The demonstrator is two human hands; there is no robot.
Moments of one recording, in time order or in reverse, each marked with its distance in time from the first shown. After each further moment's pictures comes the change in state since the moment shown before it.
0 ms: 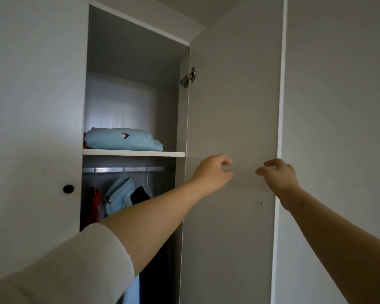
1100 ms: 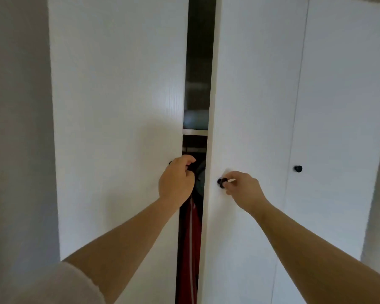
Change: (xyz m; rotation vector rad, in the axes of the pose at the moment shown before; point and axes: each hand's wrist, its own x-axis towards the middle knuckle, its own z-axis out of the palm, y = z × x) left_hand -0.137 -0.168 -0.166 0.347 0.508 -0.297; right_hand -0.100 -0.071 0.244 0.056 -0.616 -0.426
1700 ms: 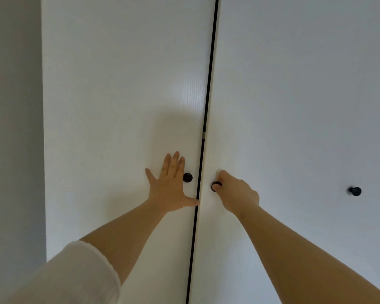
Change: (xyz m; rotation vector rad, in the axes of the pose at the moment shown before) left_hand 0.096 -0.137 0.031 0.793 -0.340 -0.043; right_hand 0.110 -0.012 0.082 -0.429 -0.086 -0.023
